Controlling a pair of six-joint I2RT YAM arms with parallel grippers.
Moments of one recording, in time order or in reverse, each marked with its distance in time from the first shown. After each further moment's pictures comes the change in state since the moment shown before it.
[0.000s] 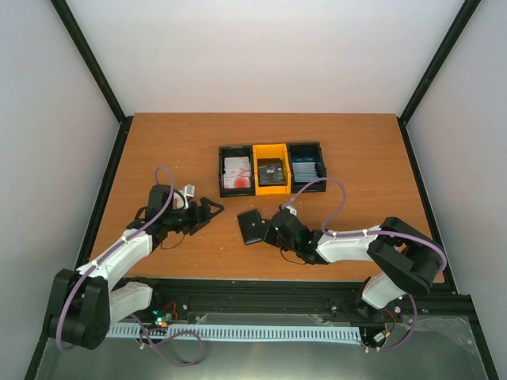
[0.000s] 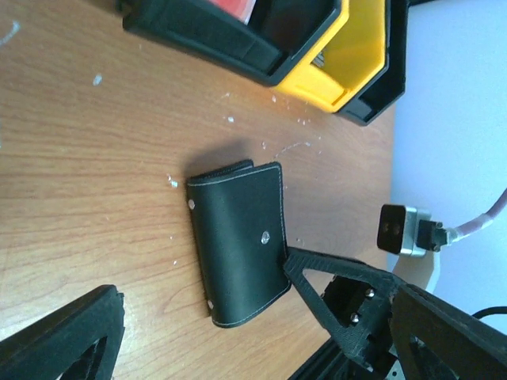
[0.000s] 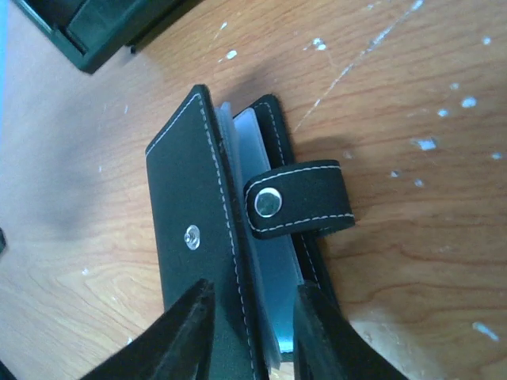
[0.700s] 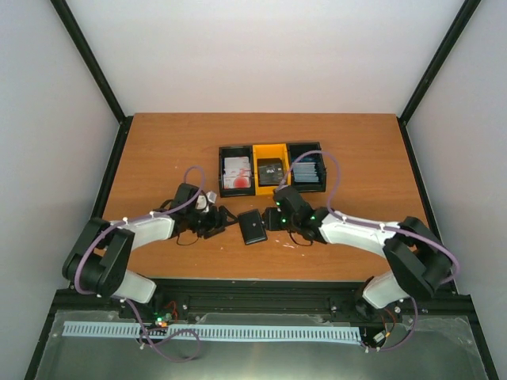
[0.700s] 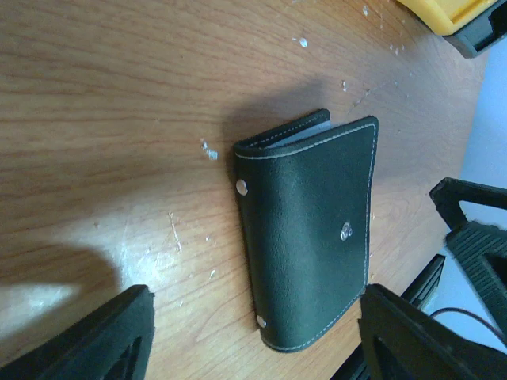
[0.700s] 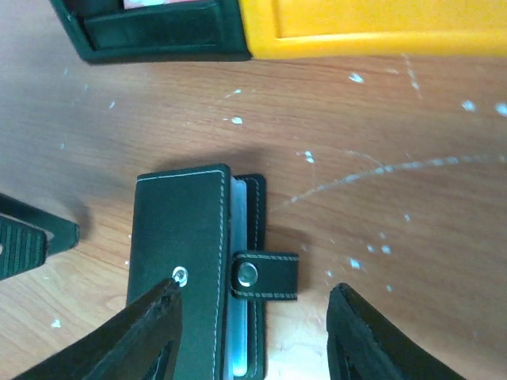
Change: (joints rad) left arm -0.156 0.347 0.068 0.070 -0.024 0.037; right arm -0.132 -0.095 0.171 -0.368 -0.061 -0.421
